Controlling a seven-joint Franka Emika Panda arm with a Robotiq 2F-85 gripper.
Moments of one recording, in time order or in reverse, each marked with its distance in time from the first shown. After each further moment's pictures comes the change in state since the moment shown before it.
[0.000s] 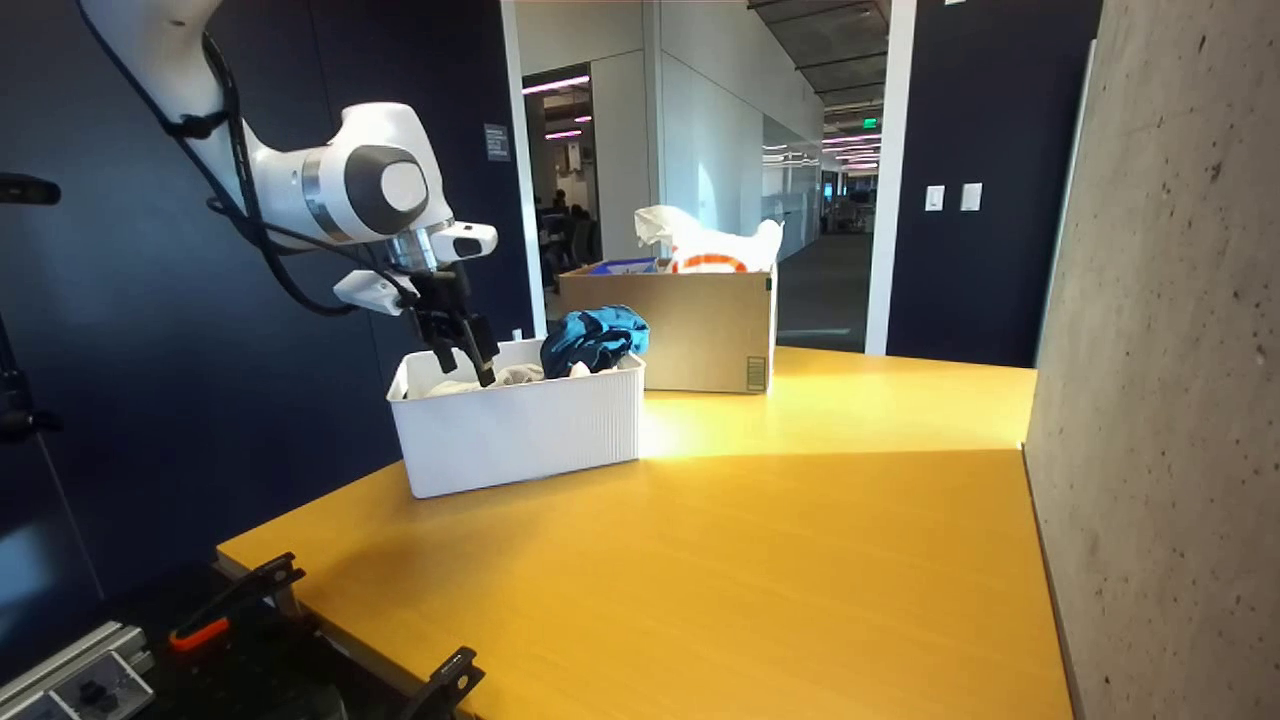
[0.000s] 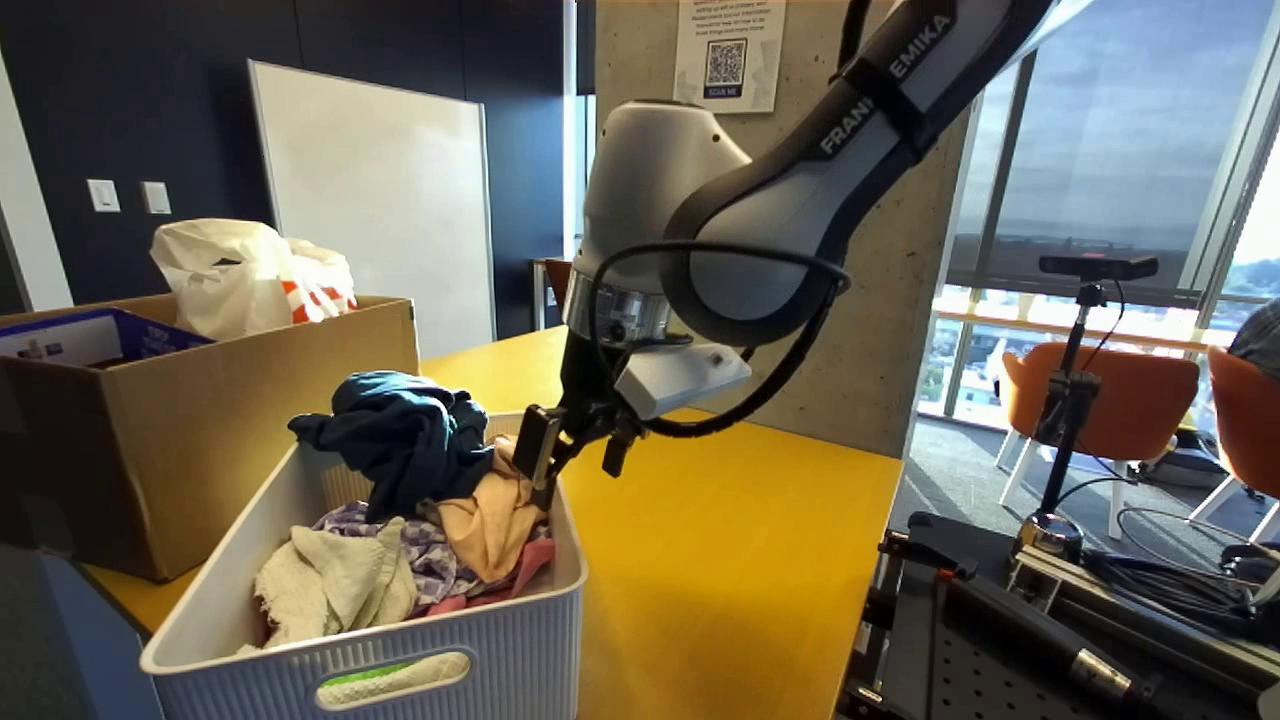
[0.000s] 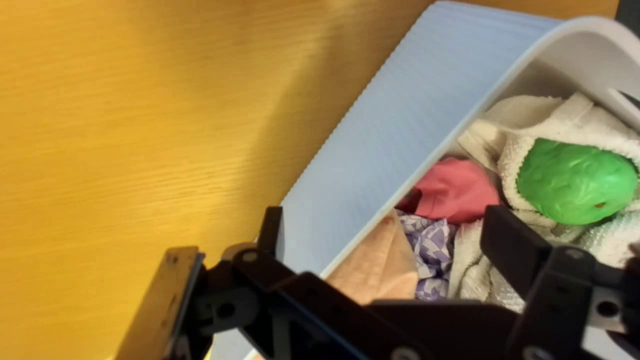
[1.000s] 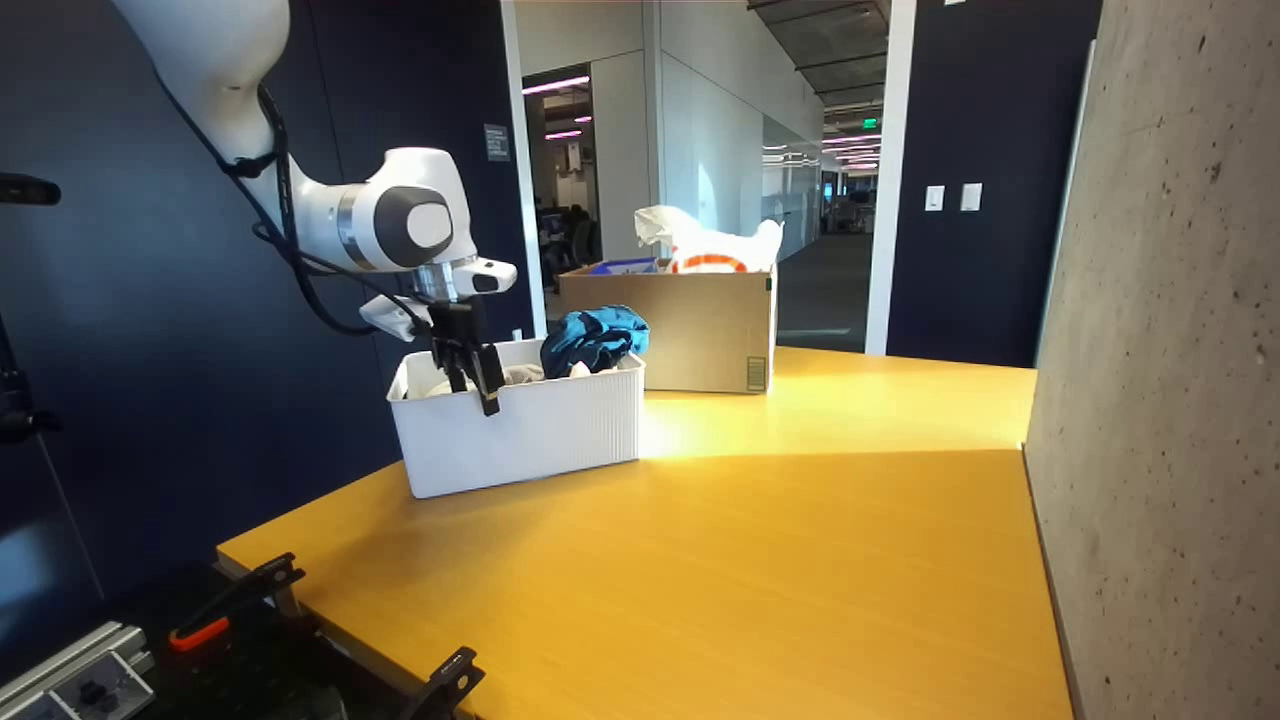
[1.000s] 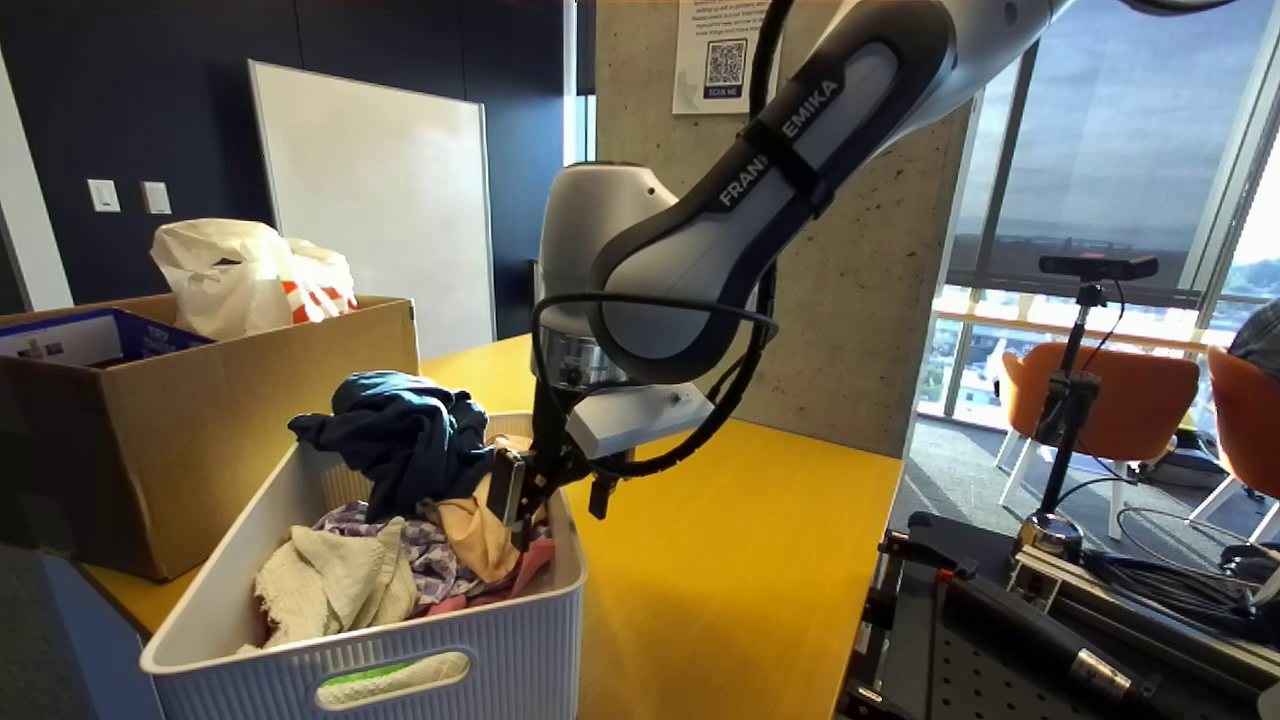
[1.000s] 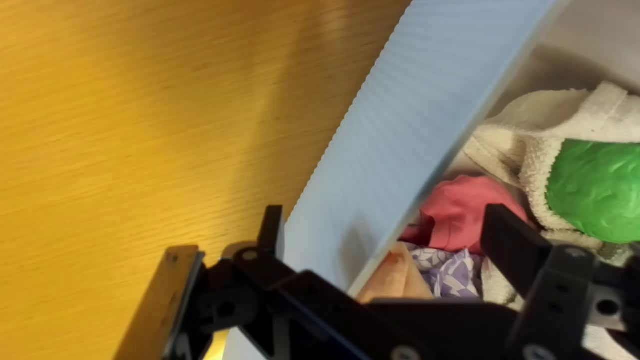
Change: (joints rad) arm 0.047 0.157 -0.043 0.158 0.137 -0.095 -0.005
